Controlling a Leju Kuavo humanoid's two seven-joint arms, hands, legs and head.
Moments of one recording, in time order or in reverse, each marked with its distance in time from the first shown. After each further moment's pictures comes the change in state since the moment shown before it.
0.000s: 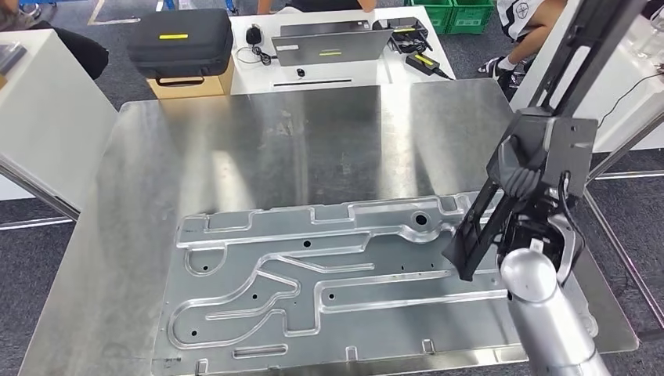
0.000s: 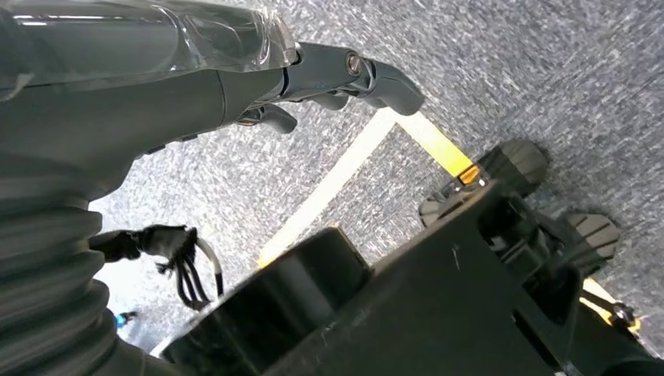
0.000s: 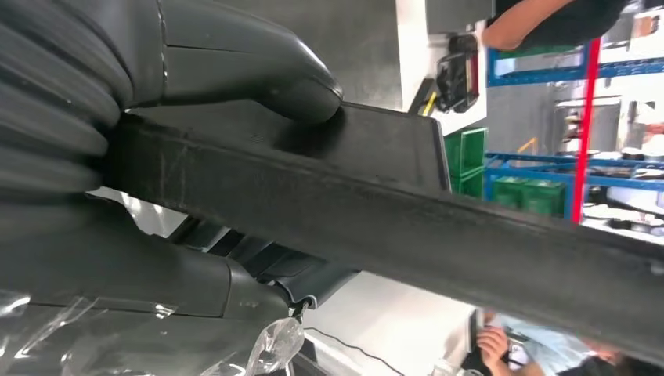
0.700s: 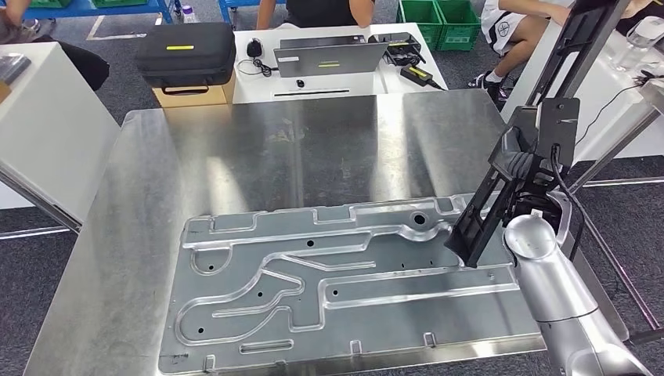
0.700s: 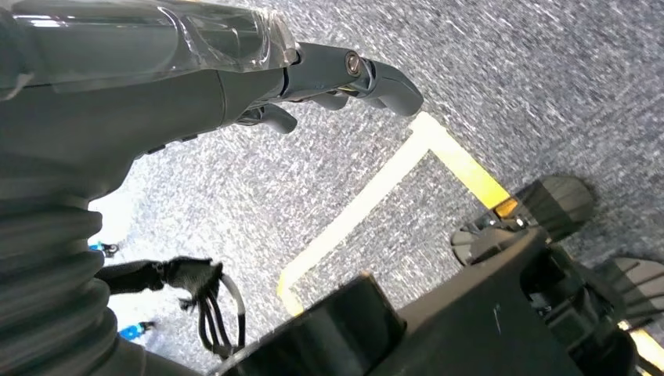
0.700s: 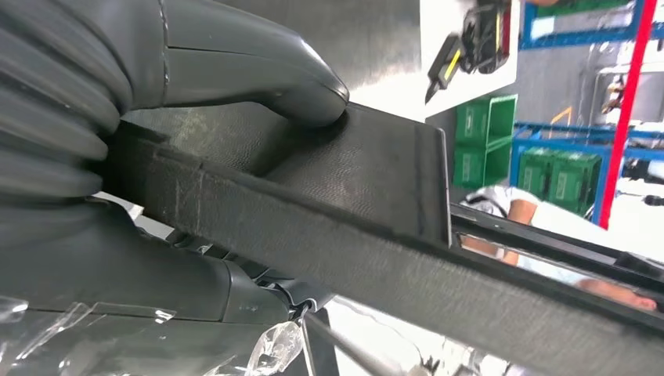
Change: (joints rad) left arm -0.008 0.001 0.001 0.000 -0.011 0.045 0.086; right arm -0.148 -0.055 0.043 0.273 -0.124 0.013 -0.076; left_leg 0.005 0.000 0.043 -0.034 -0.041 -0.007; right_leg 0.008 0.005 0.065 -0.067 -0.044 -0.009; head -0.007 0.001
